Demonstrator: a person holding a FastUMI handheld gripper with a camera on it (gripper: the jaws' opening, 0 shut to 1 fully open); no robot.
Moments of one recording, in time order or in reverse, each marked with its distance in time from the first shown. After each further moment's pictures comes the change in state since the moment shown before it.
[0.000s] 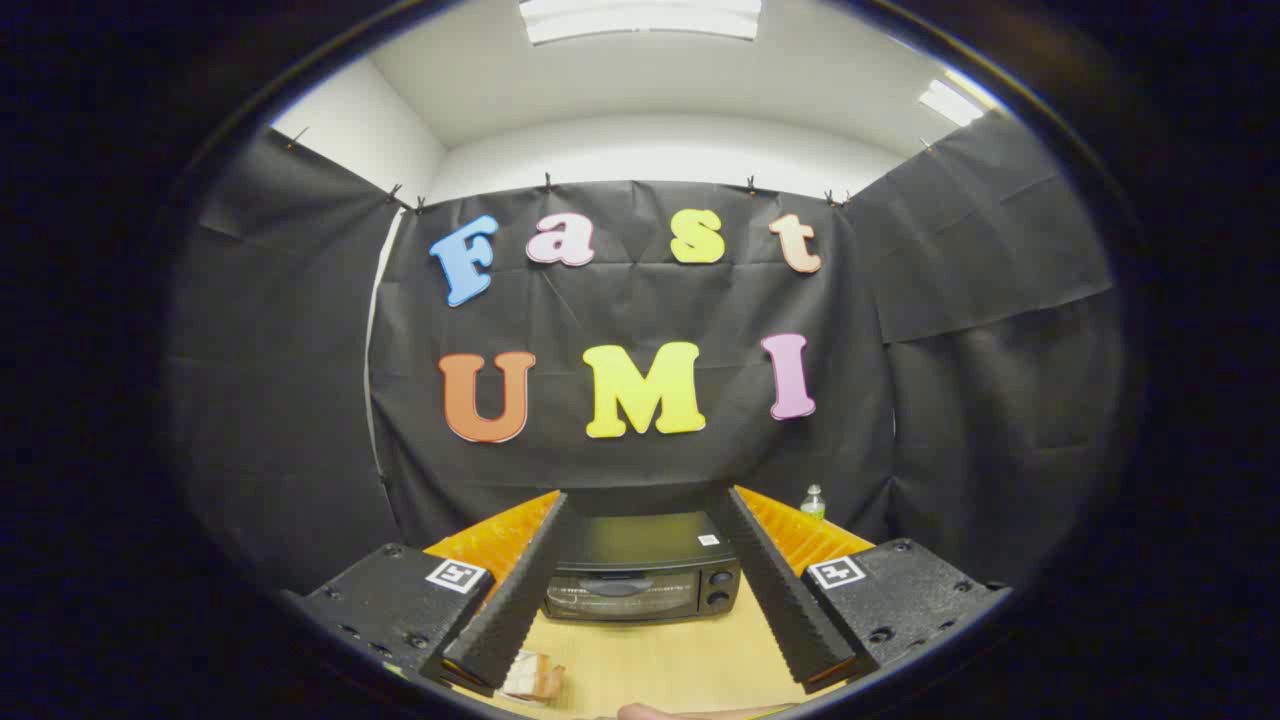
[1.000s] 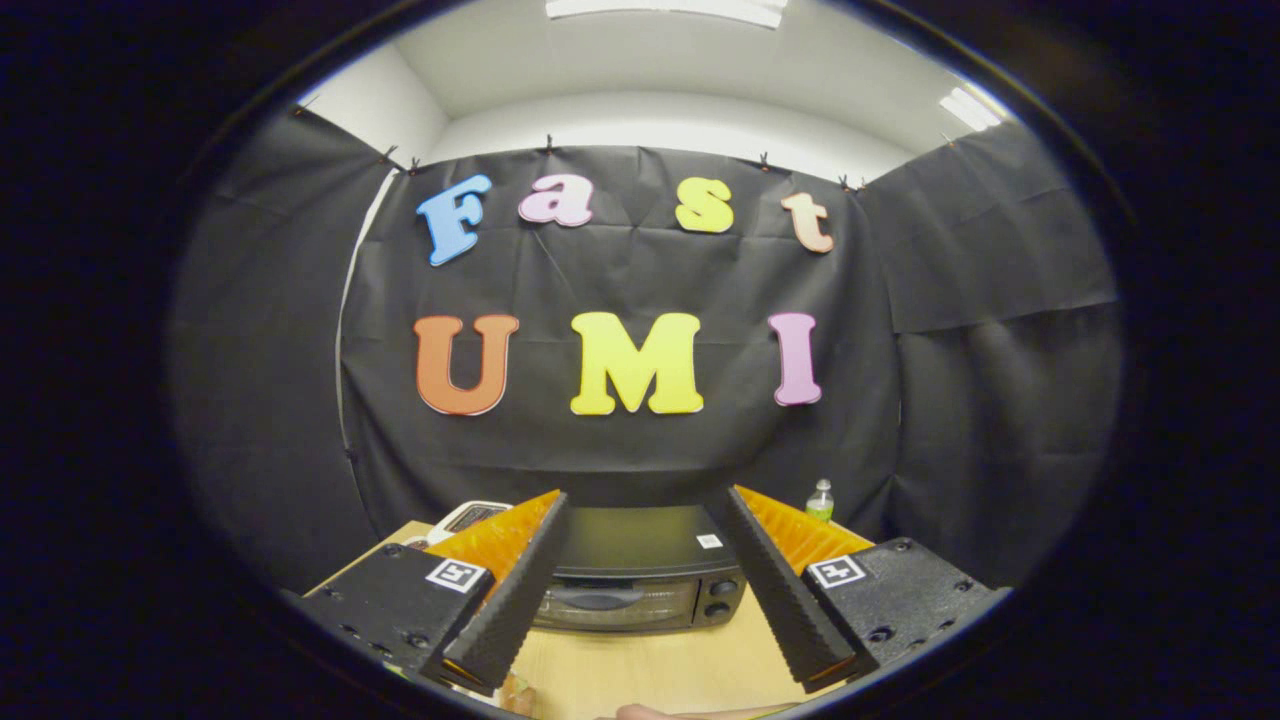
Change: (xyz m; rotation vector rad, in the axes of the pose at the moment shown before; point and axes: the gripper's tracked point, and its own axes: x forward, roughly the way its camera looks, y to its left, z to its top) arm 0.113 0.018 -0.048 -0.080 0.050 0.007
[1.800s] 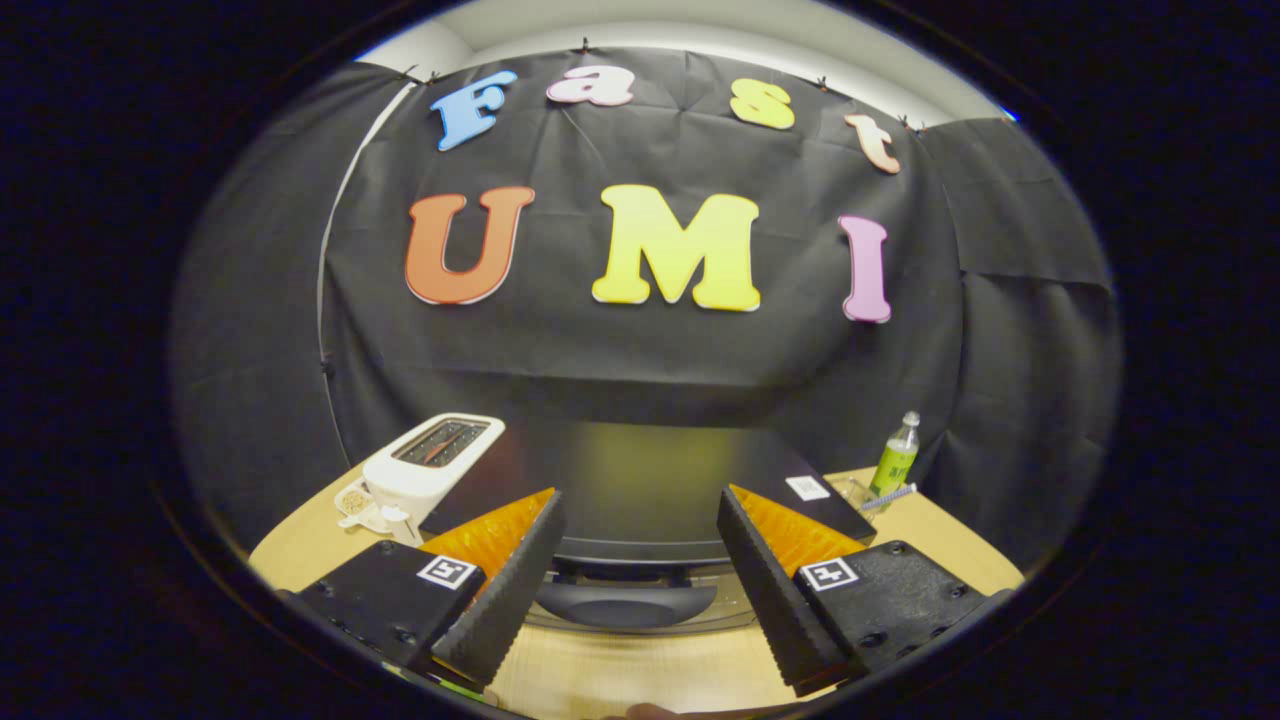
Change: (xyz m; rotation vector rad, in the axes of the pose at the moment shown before) arm 0.146 0.037 -0.172 -0.030 0.298 0.016
